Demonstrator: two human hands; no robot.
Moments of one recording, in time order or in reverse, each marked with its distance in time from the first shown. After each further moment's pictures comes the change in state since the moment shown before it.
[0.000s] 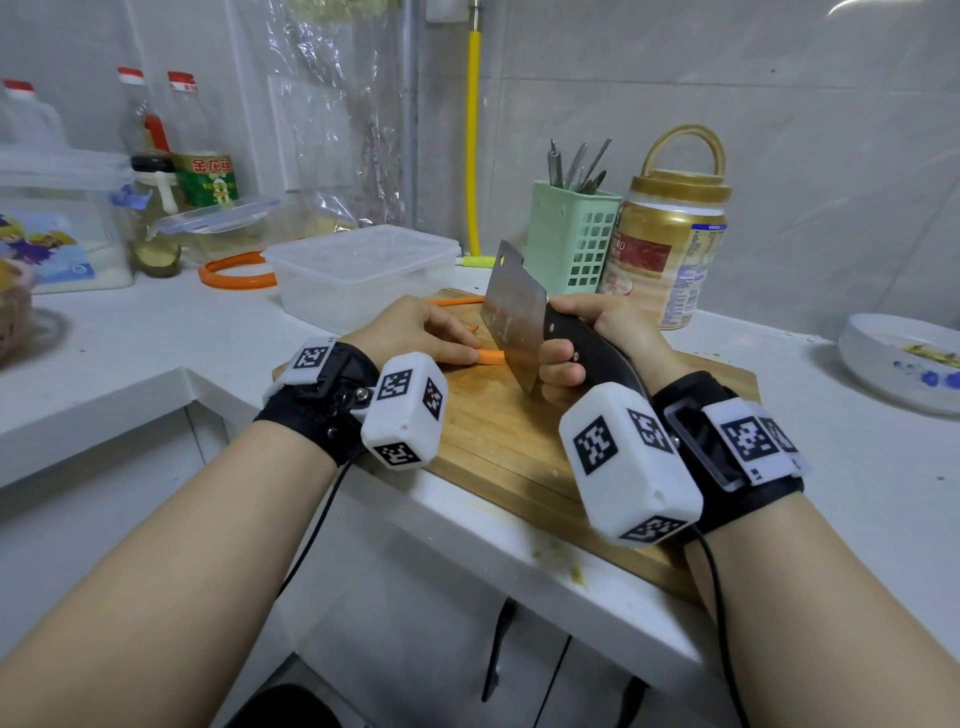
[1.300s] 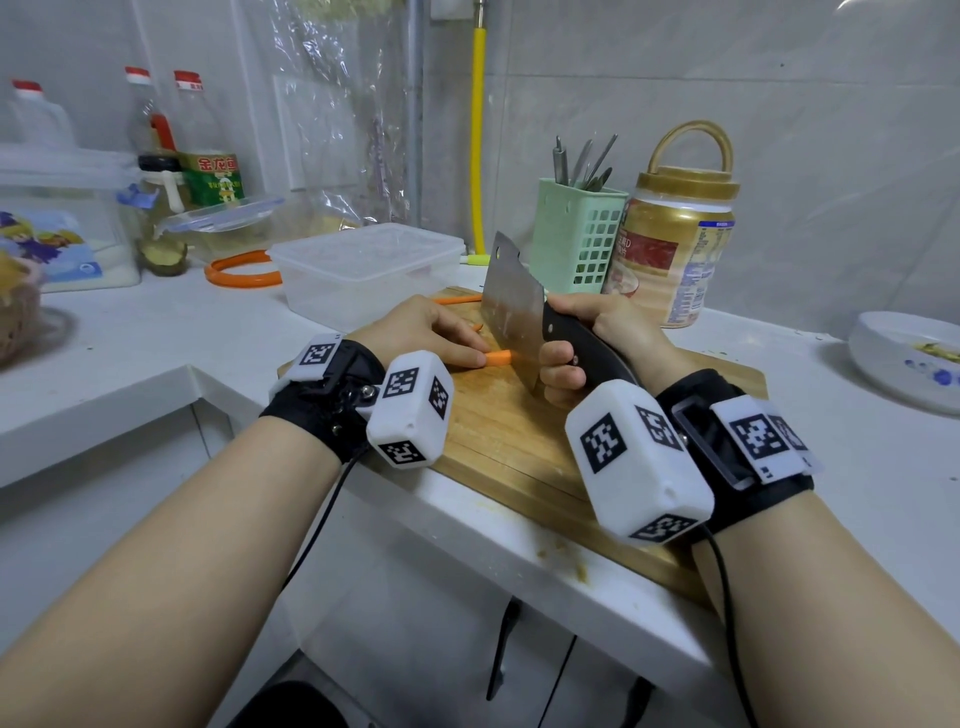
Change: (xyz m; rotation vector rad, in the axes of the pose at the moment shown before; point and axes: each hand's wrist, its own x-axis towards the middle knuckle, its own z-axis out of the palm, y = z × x) left_hand -0.004 0.004 0.001 0.000 -0.057 0.017; right_hand 0.001 0.000 0.002 -0.043 -0.008 -0.002
